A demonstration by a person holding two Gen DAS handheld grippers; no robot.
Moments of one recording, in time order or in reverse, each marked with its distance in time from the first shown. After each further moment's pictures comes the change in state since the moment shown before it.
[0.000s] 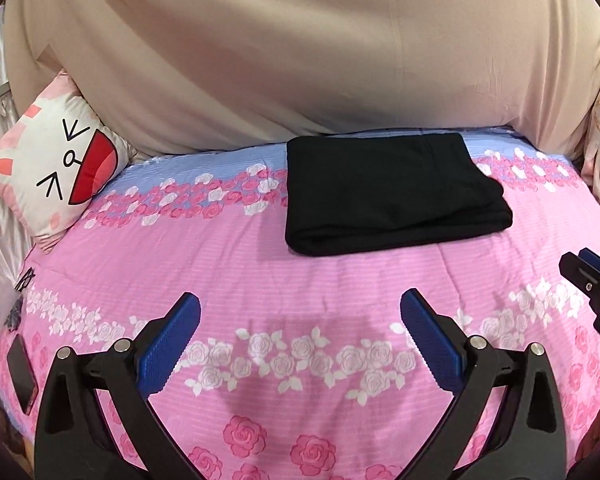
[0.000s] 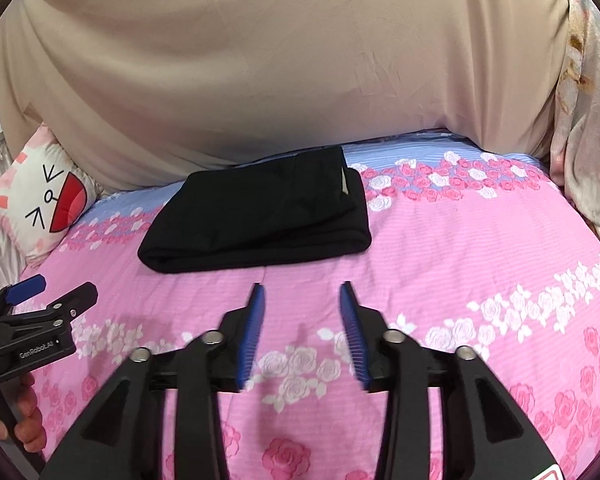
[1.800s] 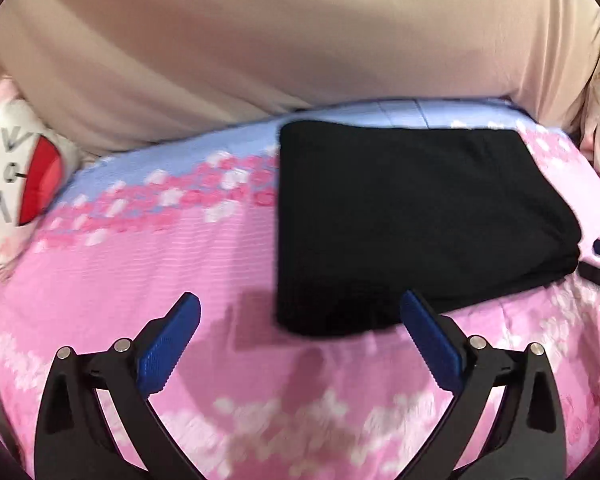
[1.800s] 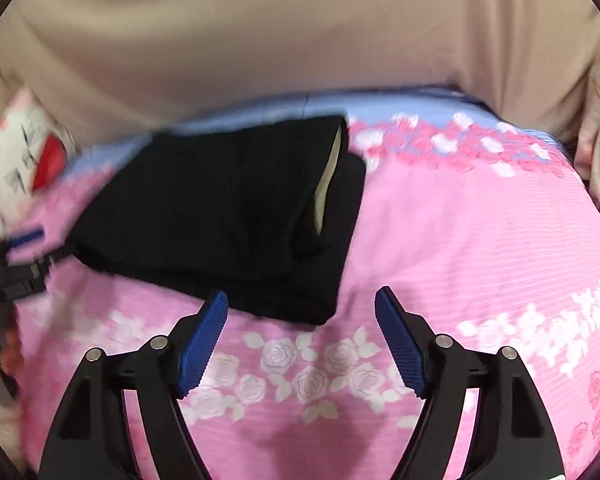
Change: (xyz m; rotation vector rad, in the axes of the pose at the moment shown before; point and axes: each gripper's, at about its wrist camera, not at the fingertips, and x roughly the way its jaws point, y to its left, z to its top) left arm 0.099 0.004 0.019 0.086 0.079 -0.118; right arm 0.100 -0.053 0.008 -0.088 0.213 -0.031
